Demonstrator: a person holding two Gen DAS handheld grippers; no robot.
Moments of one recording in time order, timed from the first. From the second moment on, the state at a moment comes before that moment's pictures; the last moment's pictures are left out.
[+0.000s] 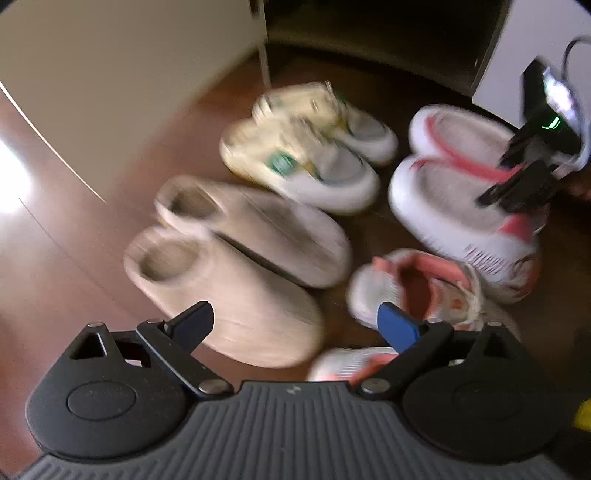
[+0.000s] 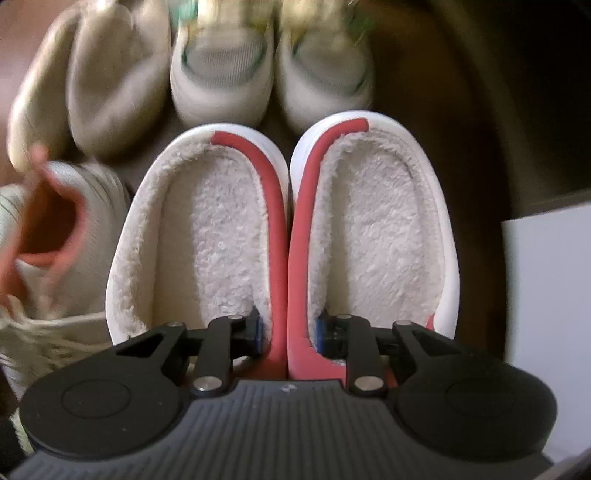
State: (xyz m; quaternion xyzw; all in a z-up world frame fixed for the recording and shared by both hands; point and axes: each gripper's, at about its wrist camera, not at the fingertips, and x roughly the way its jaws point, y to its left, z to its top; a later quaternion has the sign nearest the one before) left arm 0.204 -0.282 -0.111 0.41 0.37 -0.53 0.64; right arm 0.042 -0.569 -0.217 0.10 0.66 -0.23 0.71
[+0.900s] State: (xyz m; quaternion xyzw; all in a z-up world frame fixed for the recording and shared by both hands) left arm 0.230 -0.353 0.168 0.36 0.22 -0.66 0.62; right arm 0.114 -0.702 0.291 0.36 0.26 -0.64 0.62
